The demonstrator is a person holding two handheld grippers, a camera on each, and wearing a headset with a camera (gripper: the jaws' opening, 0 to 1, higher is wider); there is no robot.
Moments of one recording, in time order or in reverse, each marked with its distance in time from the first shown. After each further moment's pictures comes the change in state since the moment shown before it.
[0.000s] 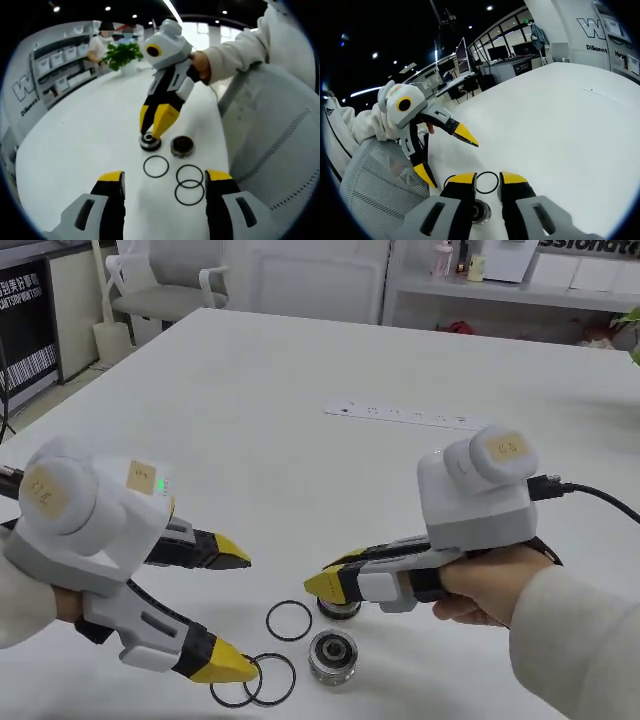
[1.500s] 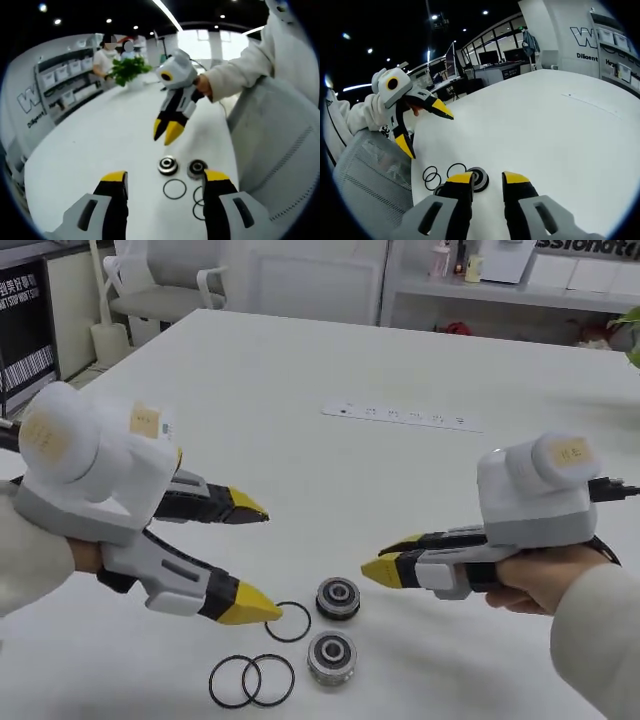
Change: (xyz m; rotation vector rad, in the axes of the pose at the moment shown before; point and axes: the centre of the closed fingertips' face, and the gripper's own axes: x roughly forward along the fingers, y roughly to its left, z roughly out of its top) left arm -0.009 0.026 0.053 0.058 -0.095 0.064; right arm -0.037 -0.048 -0.005 -0.038 -0.038 -0.111
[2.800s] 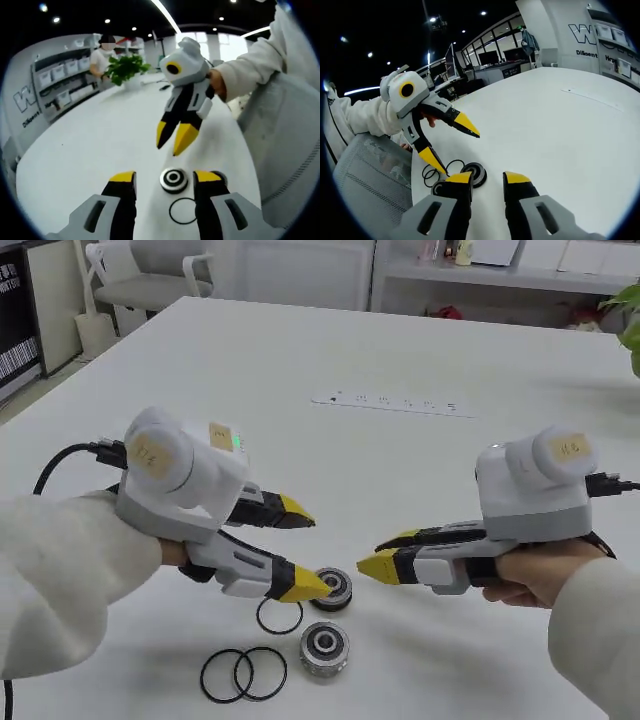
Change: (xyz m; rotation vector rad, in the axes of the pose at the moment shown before) left arm 0.064 0.008 -0.011 -0.019 -0.023 -0.033; right arm 0.003 -0.007 -0.011 0.027 -0.001 0.020
